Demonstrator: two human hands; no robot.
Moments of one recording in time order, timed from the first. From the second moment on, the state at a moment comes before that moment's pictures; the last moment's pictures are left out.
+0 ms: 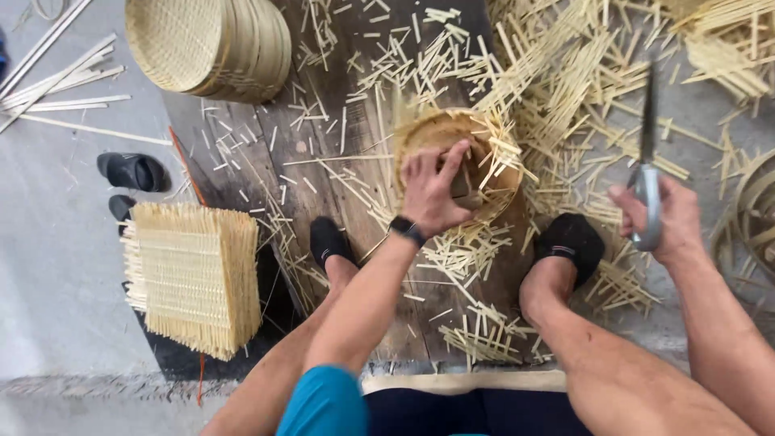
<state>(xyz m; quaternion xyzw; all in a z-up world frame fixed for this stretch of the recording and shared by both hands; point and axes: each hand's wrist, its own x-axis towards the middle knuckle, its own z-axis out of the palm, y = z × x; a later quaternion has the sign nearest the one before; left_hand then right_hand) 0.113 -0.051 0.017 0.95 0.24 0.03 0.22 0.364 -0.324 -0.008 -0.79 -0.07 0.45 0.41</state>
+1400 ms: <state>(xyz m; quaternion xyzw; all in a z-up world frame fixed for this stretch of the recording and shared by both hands) 0.119 -0.092 0.040 0.88 0.41 -0.11 0.22 0.319 -0.244 0.064 -0.79 -0.23 0.43 0.37</state>
